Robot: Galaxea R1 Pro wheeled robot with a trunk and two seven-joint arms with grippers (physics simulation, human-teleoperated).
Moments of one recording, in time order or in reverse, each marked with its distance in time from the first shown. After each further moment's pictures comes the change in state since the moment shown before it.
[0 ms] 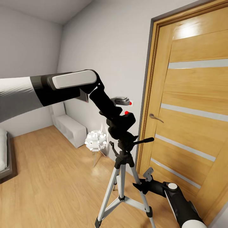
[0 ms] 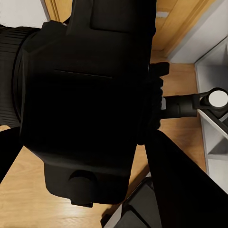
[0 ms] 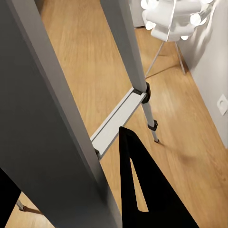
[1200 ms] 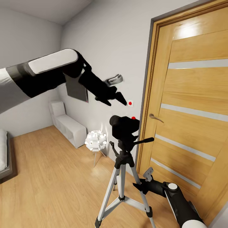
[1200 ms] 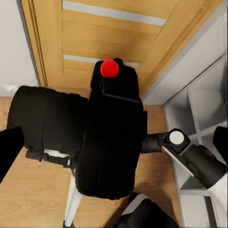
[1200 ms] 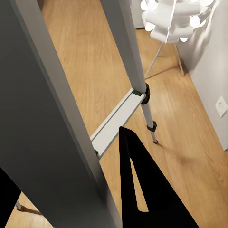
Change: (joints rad) left arm 0.000 0.090 0.217 0.004 -0.001 0.000 -0.002; right arm 0.000 0.000 -0.003 0.001 0.007 -0.013 -0.001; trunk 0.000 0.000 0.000
